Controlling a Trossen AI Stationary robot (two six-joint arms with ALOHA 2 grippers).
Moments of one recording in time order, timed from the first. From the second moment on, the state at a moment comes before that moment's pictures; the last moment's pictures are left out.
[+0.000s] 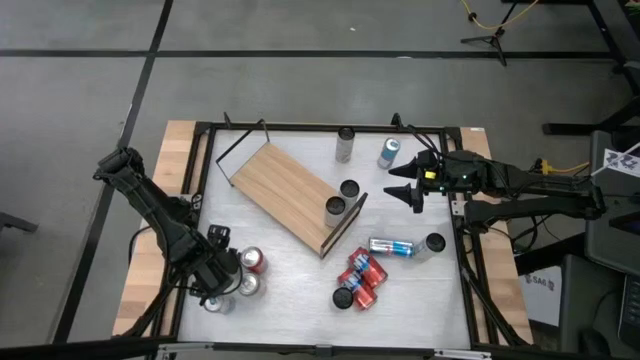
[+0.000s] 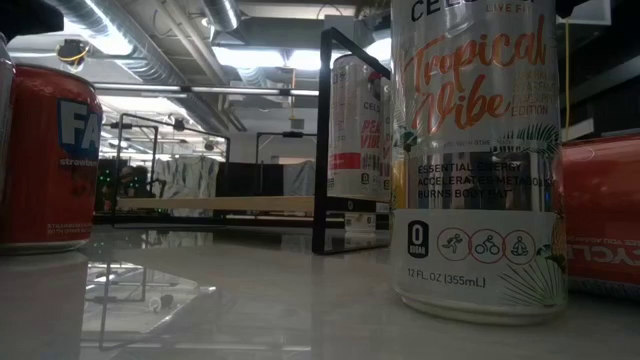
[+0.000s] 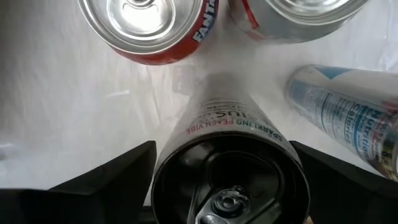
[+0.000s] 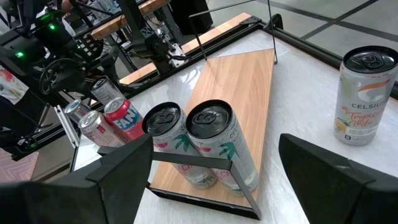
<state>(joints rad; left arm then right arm) -0.77 1.39 1.10 -1.24 -0.06 -0.65 -0.09 0.77 0.77 -0.35 0.04 0.44</state>
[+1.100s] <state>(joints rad) -0.62 1.39 1.14 -1.28 0.14 -0.86 -0.09 0.77 0.77 -0.35 0.04 0.44</state>
